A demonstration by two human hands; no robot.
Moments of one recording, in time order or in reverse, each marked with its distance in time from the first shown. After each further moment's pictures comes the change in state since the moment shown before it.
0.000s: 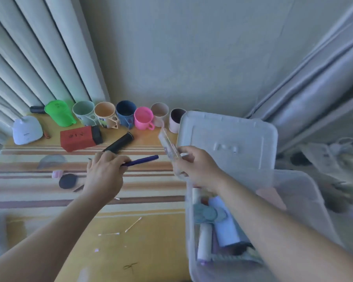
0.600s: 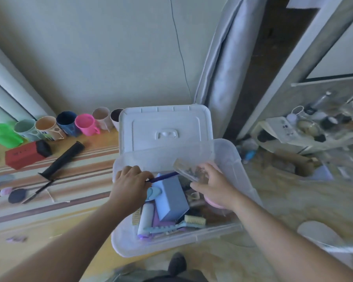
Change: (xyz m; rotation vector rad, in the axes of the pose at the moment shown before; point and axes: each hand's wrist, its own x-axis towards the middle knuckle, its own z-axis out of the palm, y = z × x) left_hand -0.097 0.258 0.072 0.032 -0.049 0.368; right_hand -0.184 0.200 -0.172 -0.078 0.166 0.111
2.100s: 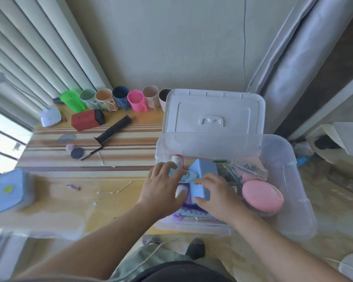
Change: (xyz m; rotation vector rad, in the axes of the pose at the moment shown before) left_hand -0.066 0.010 0.004 0.002 -0.007 -0.084; right_hand 0.001 -0.004 0.095 -0.364 -0.120 -0.402
